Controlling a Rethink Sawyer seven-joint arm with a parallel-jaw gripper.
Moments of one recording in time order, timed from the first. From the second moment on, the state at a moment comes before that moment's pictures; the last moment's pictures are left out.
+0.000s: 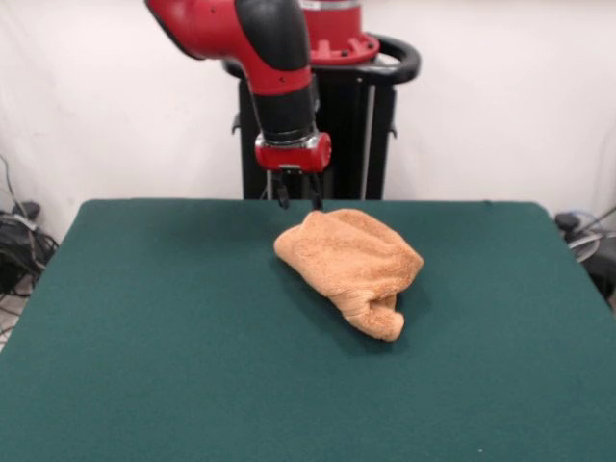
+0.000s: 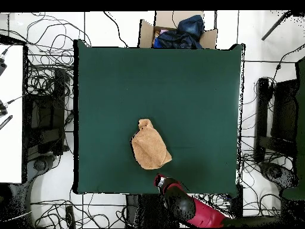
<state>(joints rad) -0.84 -0.44 0.12 2.35 -0.24 -0.25 1.57</state>
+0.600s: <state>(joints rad) -0.89 -0.44 0.16 2.39 -0.23 -0.15 1.57</state>
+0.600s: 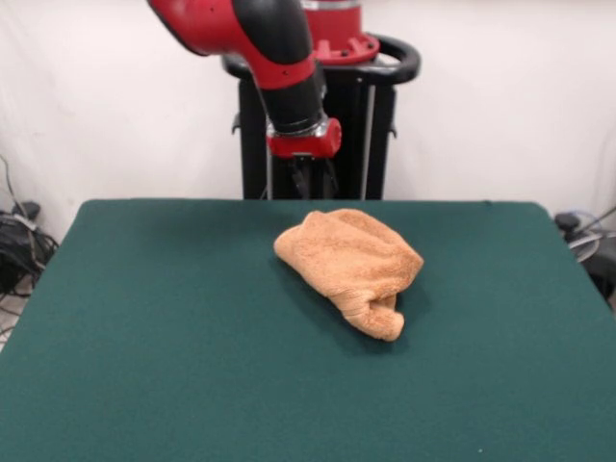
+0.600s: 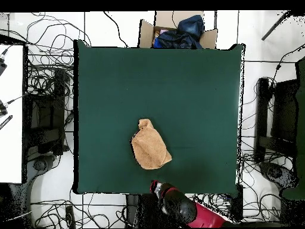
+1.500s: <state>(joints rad) -0.97 -0.37 0.25 2.40 -0.24 -0.15 1.57</state>
